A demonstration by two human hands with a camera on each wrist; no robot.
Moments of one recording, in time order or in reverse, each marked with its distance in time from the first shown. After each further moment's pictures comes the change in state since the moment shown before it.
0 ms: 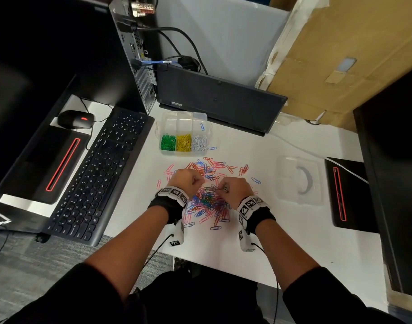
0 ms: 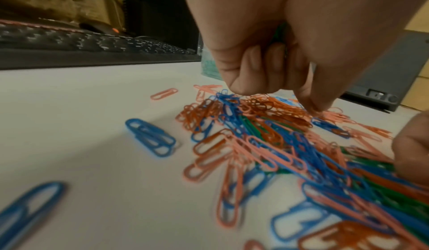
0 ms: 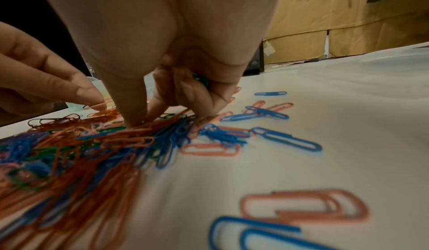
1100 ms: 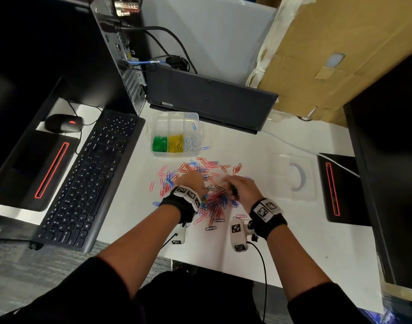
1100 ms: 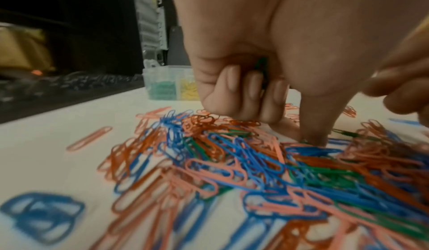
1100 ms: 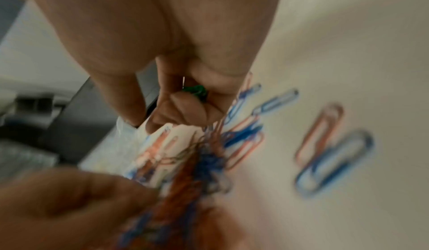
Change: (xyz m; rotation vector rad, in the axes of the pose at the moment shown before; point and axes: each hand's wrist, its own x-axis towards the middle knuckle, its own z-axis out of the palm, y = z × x) left_hand 0.017 0.037 0.018 0.341 -0.240 -0.084; right_hand -0.011 0.018 -0.020 0.950 -0.014 0.332
